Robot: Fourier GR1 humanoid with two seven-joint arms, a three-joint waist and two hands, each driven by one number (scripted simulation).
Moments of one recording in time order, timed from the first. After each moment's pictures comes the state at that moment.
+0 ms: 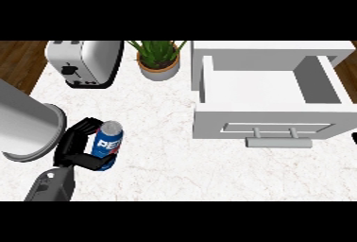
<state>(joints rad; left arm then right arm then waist) -0.28 0.21 0.18 -0.78 0.07 -0.27 -0.53 0.29 -0.04 -0.26 -2.17 -0.12 0.20 0.10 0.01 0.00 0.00</state>
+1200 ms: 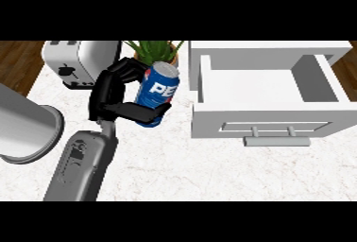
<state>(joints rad) -0.48 0.01 -0.04 -1.41 0.01 0.18 0.09 0.33 -0.02 -0.27 -2.22 -0.12 0.22 0.09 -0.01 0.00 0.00</state>
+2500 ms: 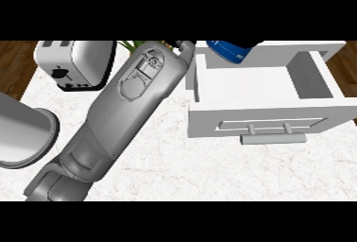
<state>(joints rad) -1.28 0.00 -0.19 -0.89 0.12 0.49 0.28 0.28 -0.02 -0.28 -2.21 -0.12 0.22 0.11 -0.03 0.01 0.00</state>
